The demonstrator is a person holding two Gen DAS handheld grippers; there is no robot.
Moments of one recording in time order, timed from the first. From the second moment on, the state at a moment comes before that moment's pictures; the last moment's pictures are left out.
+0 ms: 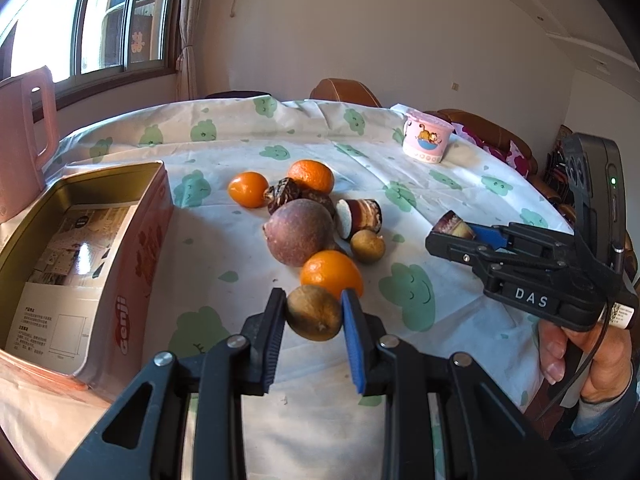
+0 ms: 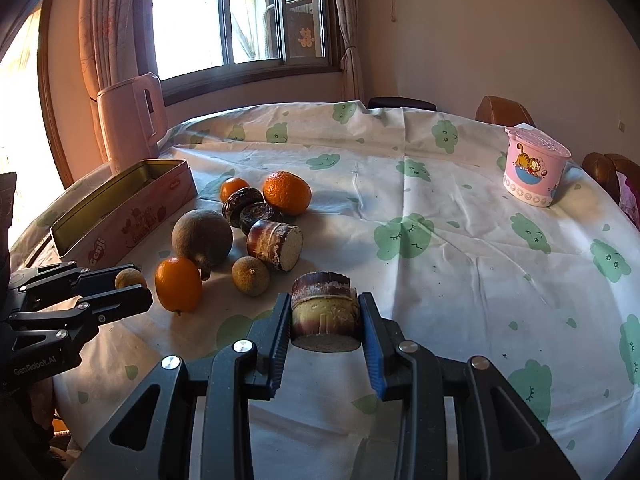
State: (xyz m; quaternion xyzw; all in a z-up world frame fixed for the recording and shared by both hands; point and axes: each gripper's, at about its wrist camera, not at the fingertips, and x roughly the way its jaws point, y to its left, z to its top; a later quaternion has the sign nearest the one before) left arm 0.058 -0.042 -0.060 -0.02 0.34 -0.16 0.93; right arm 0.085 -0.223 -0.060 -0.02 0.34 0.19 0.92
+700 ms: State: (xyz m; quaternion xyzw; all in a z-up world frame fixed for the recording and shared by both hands) left arm 0.042 -0.036 -0.053 -0.02 0.27 -0.13 0.95; right arm 0.069 -0.223 -0.052 -0.02 0.29 0.21 0.93
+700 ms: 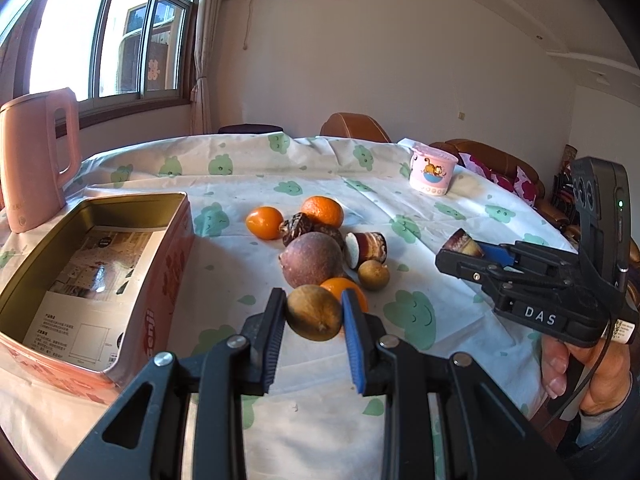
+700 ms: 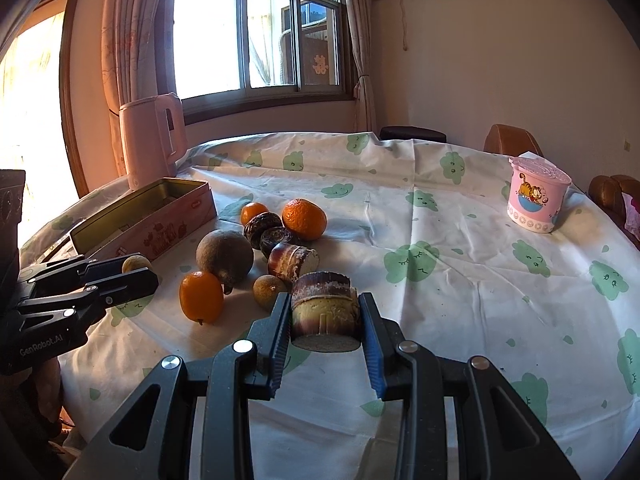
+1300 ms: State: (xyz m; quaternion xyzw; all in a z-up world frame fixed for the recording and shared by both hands) left arm 0.033 -0.038 -0.050 -0.01 0.24 -0.12 0.96; right arm 0.060 -0.225 -0.048 -0.03 0.26 0.21 0.94
